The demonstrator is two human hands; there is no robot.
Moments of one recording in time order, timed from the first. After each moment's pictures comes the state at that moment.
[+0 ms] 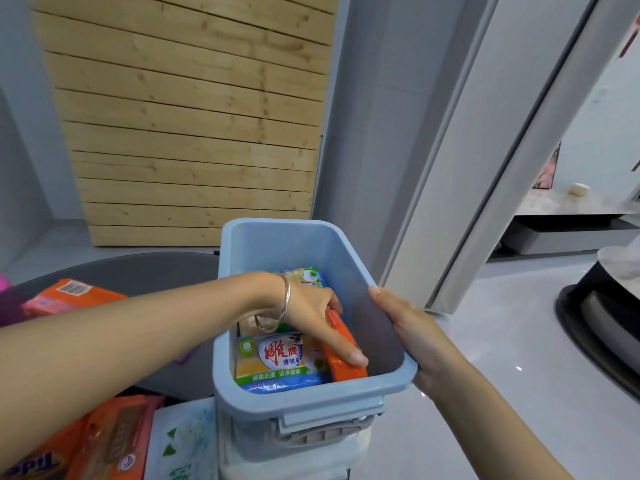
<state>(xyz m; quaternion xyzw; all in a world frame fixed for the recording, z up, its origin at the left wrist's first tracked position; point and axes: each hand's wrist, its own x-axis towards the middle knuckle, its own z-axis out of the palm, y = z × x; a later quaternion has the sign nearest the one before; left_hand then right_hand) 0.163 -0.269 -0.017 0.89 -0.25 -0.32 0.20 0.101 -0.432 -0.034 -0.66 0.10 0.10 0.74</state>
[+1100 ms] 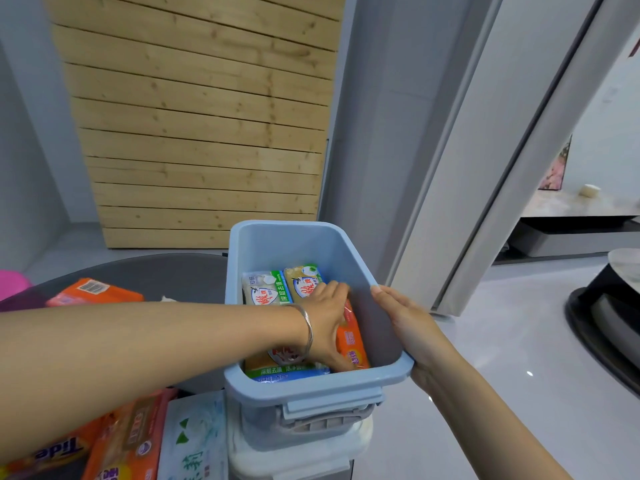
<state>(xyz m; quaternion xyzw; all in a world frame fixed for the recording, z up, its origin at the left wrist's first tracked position) 0.141 -0.284 -0.042 0.94 -0.30 -0.08 0.13 0.095 -0.424 -0.029 -0.68 0.10 0.05 0.72</state>
